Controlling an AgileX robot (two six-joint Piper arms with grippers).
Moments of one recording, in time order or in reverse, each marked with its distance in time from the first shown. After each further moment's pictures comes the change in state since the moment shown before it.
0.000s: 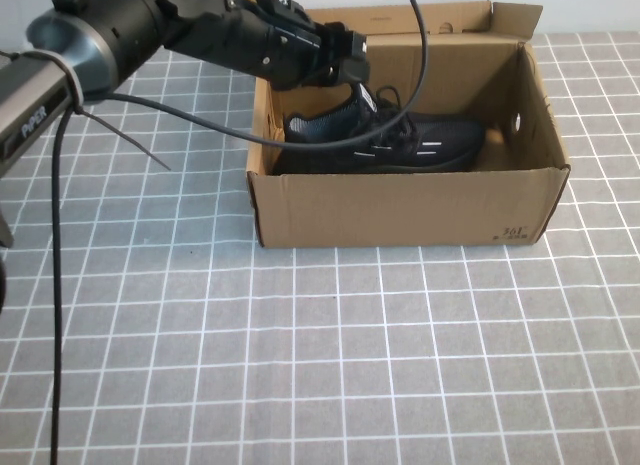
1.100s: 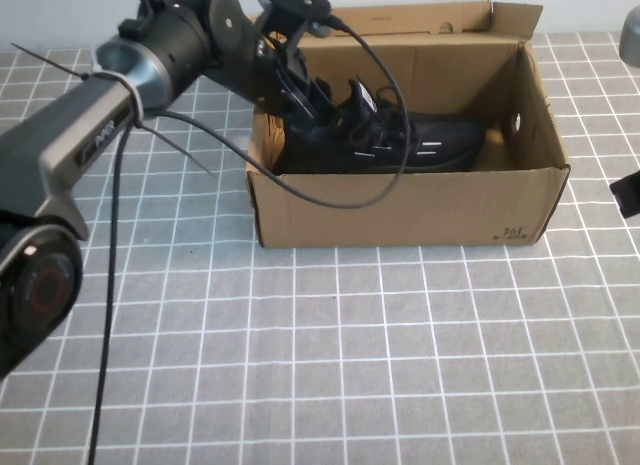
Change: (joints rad) right arm 0.000 0.133 0.001 0.023 -0.018 -0.056; left arm -0.021 0.179 -0.152 0.427 0.001 0.128
